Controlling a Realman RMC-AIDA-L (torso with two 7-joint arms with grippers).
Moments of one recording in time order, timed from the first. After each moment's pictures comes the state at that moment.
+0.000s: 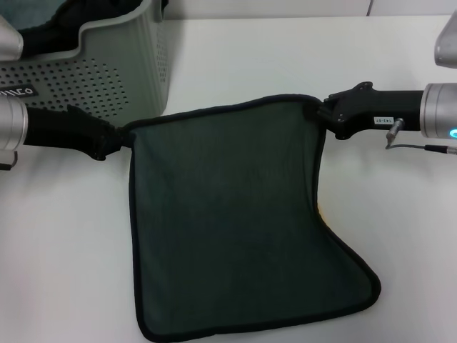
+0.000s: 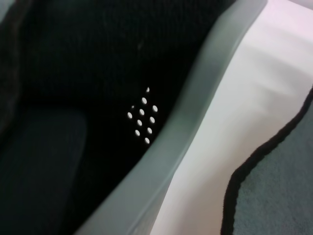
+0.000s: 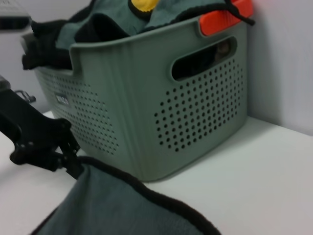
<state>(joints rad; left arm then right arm) -0.60 -1.99 0.80 0.77 2.27 1.36 -1.72 0.64 2.01 -1.26 -0.65 -1.63 -1.08 1.55</state>
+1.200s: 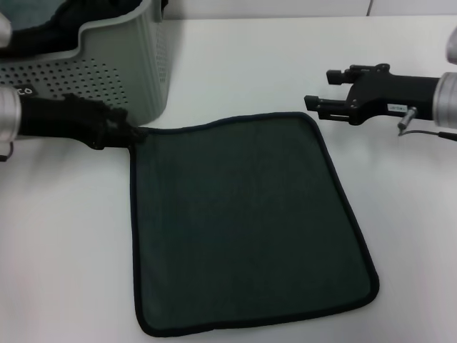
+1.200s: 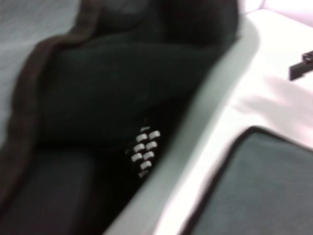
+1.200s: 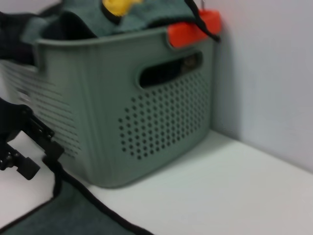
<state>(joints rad) -0.58 -2.01 0.79 0.86 2.23 1.42 -1.74 0.57 2.03 -1.27 -0.78 -1.62 -1.01 1.50</state>
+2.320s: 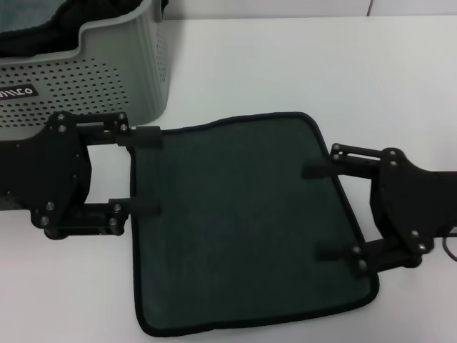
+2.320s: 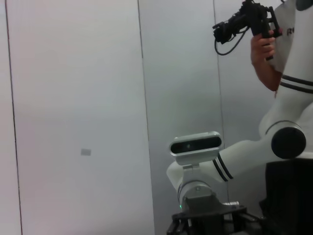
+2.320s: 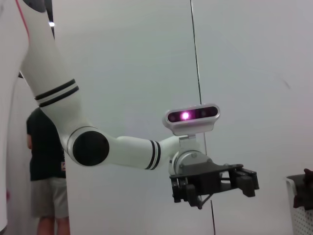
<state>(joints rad) -0.34 -1.95 0.95 0.86 1.50 2.04 -1.21 0.38 2.03 -1.27 -0.81 -1.35 -1.84 1.21</state>
